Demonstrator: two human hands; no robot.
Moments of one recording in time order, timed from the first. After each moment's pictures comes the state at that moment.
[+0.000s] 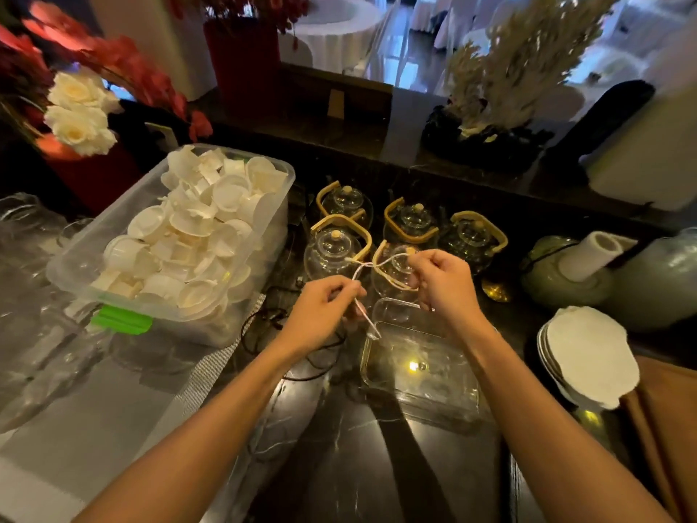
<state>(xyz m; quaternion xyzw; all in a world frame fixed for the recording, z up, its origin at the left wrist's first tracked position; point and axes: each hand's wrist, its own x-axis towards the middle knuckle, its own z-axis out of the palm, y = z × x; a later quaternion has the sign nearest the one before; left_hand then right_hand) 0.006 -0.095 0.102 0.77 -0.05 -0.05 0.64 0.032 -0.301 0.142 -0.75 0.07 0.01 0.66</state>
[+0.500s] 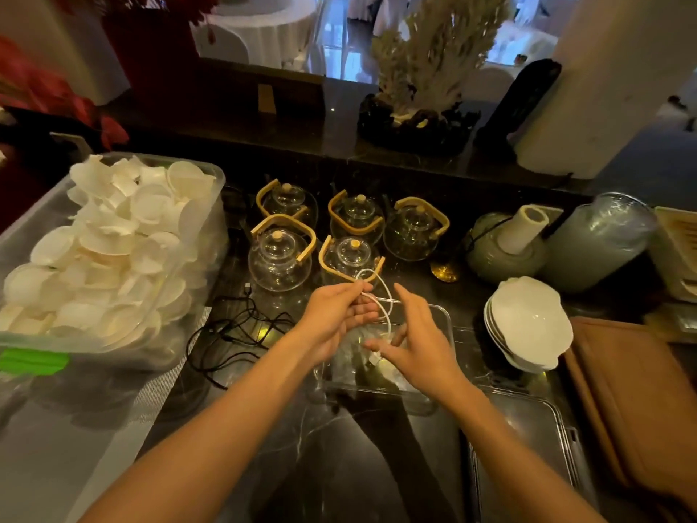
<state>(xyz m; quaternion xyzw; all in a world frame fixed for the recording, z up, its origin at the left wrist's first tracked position) 0.020 -0.197 0.102 0.53 0.10 -0.25 0.81 -0.043 -0.371 0.071 -0.94 -0.04 -0.01 0.34</state>
